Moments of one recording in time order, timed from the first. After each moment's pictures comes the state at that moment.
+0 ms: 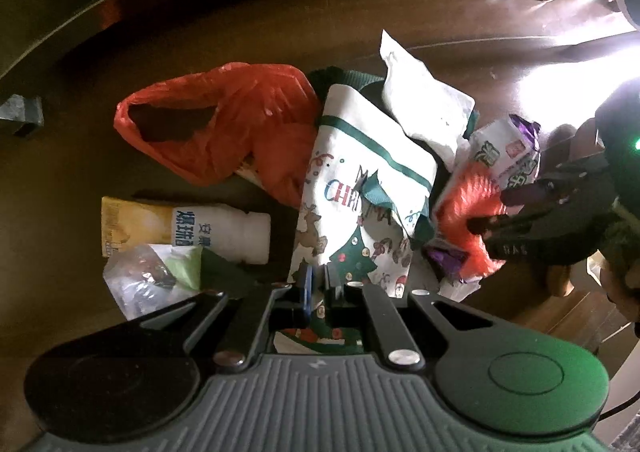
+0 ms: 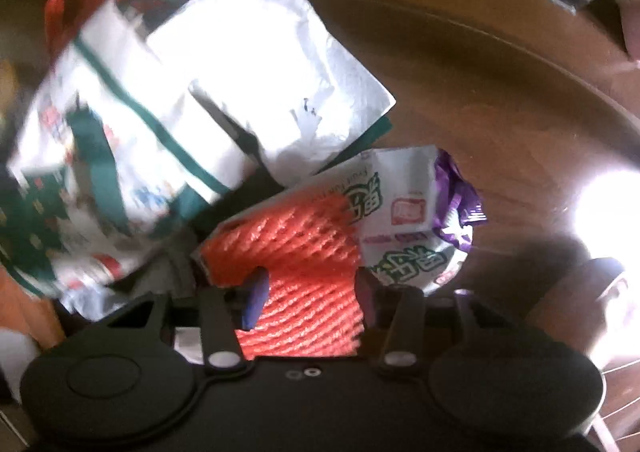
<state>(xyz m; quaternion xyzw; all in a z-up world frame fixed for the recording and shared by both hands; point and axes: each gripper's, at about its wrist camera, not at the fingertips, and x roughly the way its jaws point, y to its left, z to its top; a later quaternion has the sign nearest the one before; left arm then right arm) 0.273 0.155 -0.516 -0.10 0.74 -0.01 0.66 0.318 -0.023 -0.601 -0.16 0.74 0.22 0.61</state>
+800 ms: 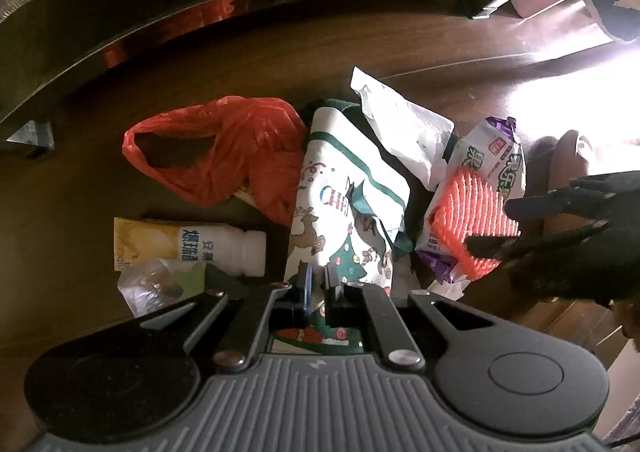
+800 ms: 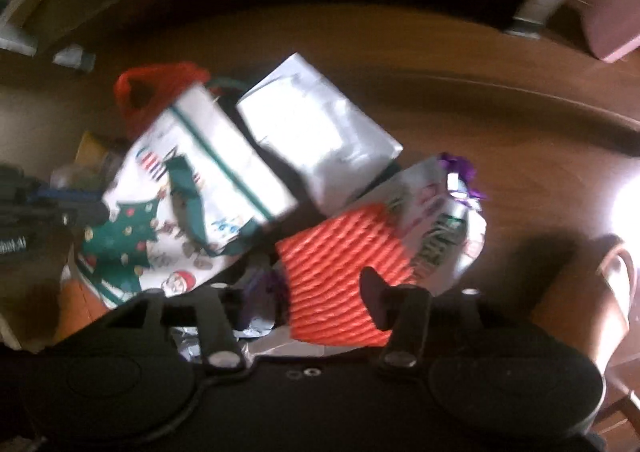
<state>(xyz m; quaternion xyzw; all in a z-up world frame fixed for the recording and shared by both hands) 0.273 0.158 -0.486 -0.10 0.72 -0.02 0.68 0.332 -0.024 -0.543 -0.11 0.72 0.26 0.63</state>
